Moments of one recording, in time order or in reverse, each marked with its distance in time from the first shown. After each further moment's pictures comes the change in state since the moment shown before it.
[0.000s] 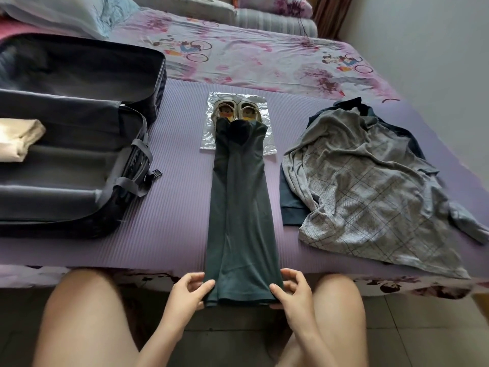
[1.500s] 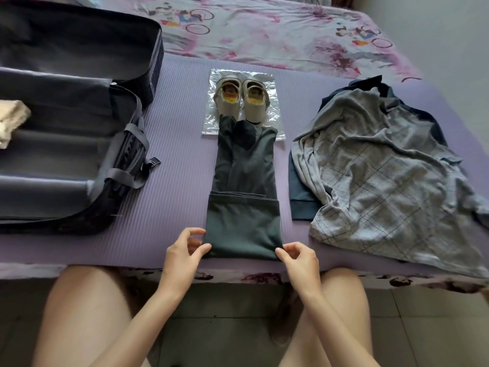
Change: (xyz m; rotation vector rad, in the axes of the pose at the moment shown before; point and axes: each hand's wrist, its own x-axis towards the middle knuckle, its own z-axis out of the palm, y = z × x) left_hand 0.039 0.051 -0.010 0.348 0.113 0.419; right_hand 0.061 -0.029 0.017 -0.401 0.136 -0.091
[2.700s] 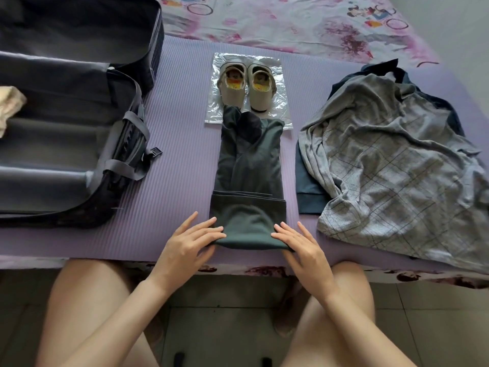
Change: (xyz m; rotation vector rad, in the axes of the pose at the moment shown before) left_hand 0.023 -0.032 -0.011 0.539 -0.074 0.885; right_hand 0.022 0.021 -0.011 -0.307 -0.156 -0.954
